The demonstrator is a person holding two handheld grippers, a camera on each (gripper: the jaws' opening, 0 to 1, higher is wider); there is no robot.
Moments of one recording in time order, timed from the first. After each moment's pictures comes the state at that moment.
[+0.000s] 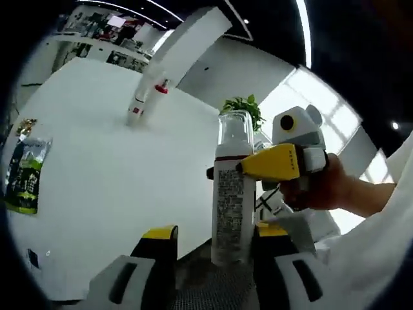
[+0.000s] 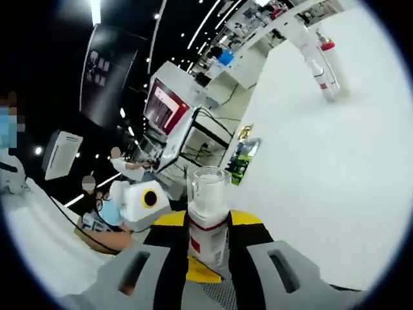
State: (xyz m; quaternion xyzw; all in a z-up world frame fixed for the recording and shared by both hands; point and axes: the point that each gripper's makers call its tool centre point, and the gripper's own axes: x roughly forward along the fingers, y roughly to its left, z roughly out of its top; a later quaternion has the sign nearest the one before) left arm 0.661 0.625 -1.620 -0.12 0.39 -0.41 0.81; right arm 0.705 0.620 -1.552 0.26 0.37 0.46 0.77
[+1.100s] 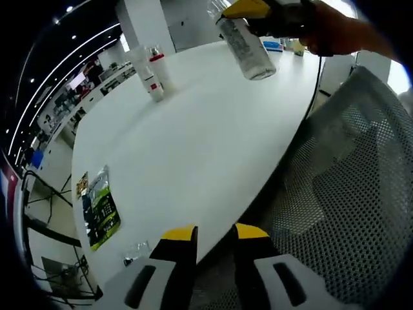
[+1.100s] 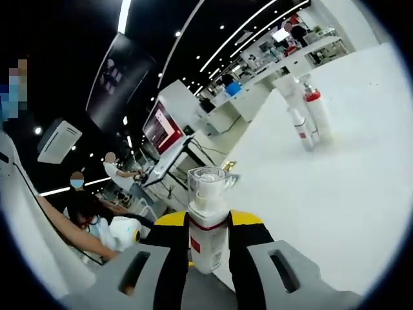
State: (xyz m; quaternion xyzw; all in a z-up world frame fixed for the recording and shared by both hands) left arm 0.659 0.709 -1.697 0.23 0.43 -0.30 0.82; right arm 0.757 0.576 -1.563 0.24 0.28 0.45 0.81
